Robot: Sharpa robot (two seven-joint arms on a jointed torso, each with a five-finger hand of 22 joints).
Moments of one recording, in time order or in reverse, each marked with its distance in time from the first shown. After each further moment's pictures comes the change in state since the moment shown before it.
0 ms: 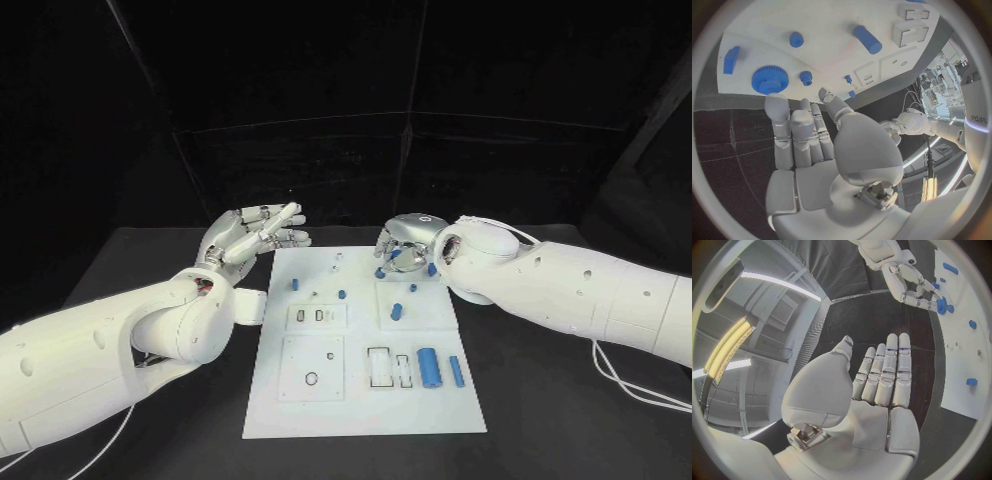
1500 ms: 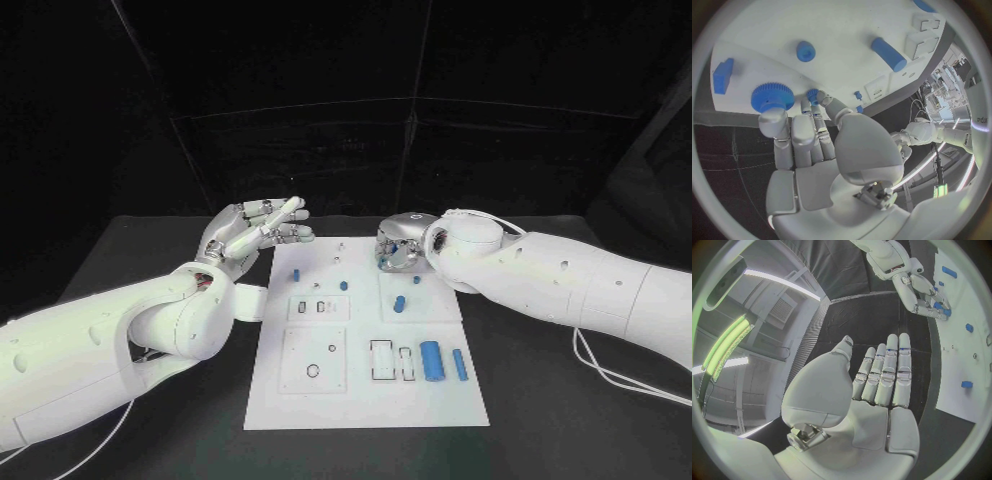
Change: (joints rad) left arm 0.004 -0.013 0.000 0.030 -0.001 0.008 -0.009; left_hand 0.000 0.000 -0.003 -0.003 0.000 0.000 0.000 -0.003 -0.001 0.004 0.004 -0.007 0.000 -0.004 0.004 -0.009 0.001 0.000 0.000 0.000 0.000 -0.002; right arm 0.000 0.077 0.001 -0.104 -0.033 0.112 -0.017; right_hand -0.009 0.013 0.115 0.011 -0.020 0.025 -0.001 0.000 0.004 0.019 -0.003 0.000 -0.003 0.003 0.004 0.113 0.095 -0.015 0.011 0.003 0.148 0.179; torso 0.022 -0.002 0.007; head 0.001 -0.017
